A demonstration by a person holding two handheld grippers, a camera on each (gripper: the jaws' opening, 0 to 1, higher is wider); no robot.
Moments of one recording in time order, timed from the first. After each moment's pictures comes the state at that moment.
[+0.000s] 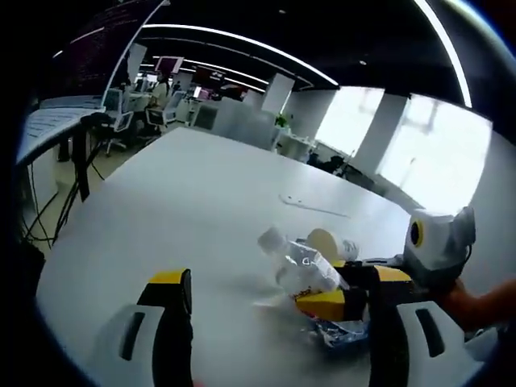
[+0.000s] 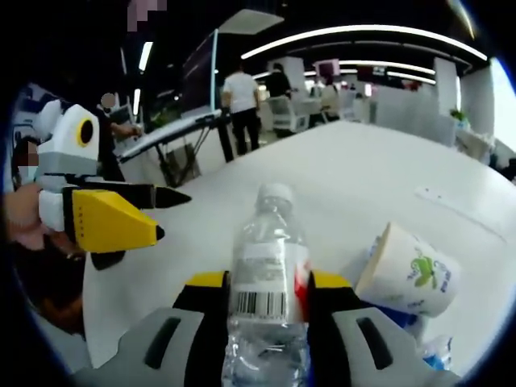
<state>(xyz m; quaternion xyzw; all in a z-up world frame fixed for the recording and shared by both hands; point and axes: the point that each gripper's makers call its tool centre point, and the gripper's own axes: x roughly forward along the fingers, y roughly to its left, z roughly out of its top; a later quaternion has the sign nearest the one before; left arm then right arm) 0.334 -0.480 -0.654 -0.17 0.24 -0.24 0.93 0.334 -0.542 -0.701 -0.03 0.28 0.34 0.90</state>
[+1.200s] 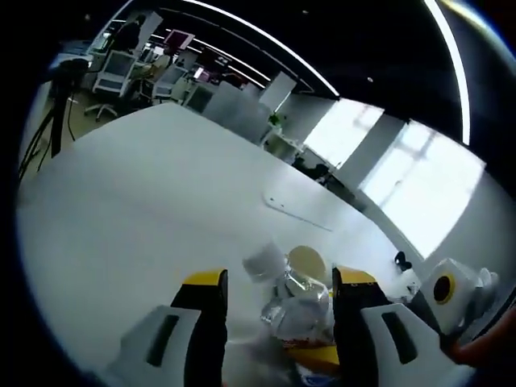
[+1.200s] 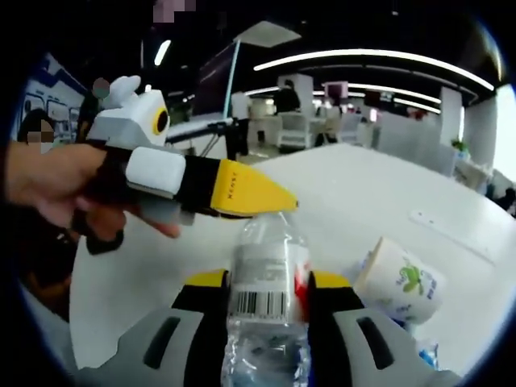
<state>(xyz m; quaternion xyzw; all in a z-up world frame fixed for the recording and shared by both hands) 0.372 -0.520 -0.666 -0.26 0.26 -0.28 0.89 0.327 -0.544 -0.692 -0.07 0.22 0.35 0.91</state>
